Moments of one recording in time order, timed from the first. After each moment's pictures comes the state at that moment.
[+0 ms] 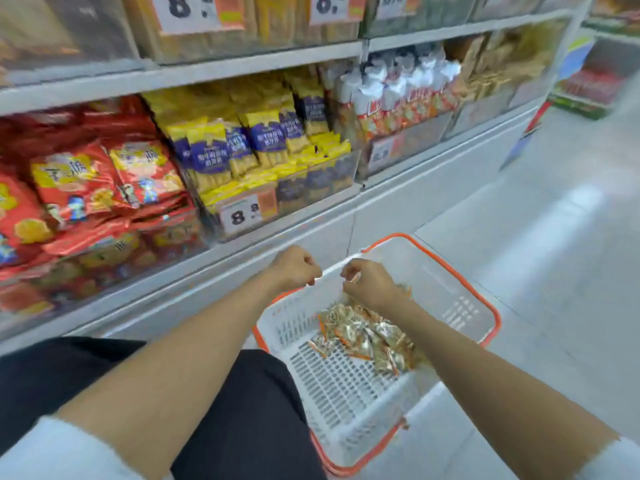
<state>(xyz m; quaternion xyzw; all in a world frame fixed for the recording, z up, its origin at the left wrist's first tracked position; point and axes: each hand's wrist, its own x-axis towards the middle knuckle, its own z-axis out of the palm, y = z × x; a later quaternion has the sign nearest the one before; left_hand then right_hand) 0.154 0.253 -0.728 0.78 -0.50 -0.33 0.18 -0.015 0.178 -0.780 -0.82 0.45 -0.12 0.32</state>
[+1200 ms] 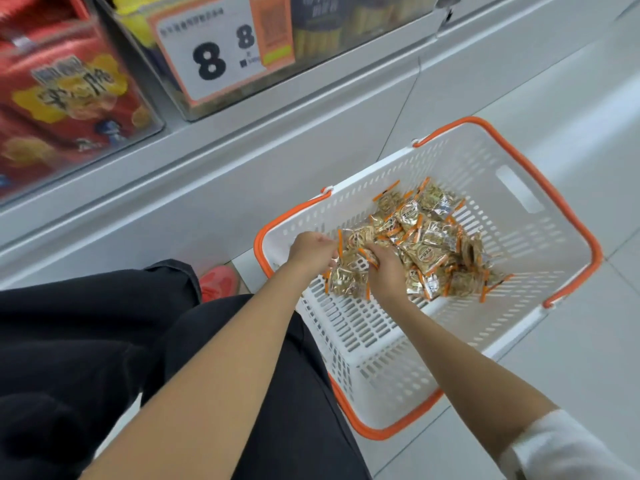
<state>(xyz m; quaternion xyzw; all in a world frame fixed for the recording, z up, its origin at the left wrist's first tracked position) 0.146 0.265 -0.908 0.76 -0.19 -0.54 0.31 -0.019 0.210 -1.026 -0.74 0.57 -0.10 0.34</state>
